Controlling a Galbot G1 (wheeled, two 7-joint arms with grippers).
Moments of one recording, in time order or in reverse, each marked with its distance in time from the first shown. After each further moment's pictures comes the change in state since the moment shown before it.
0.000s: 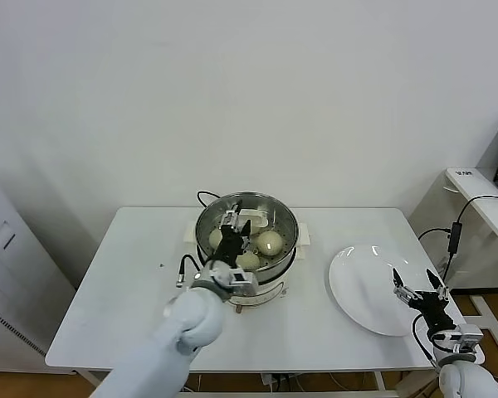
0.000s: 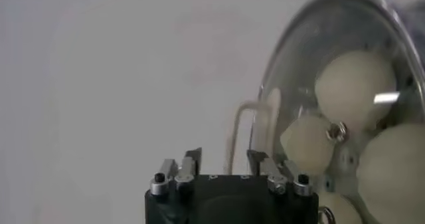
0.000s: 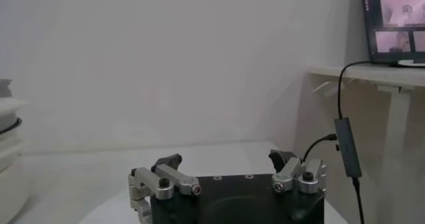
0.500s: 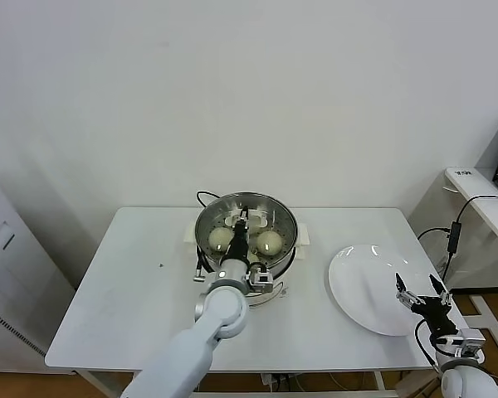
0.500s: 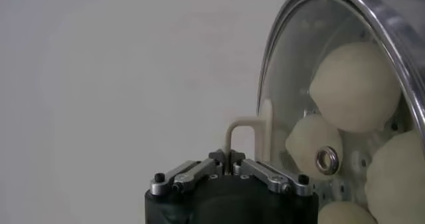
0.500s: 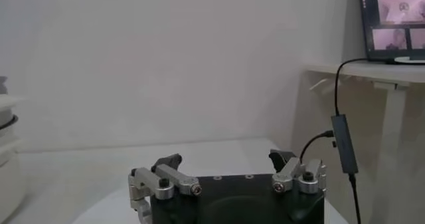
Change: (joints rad) left arm -0.075 -0.117 0.081 0.267 0.420 0.083 -0.052; right arm -0.015 0.003 0.013 -0.012 -0.006 0.006 0.004
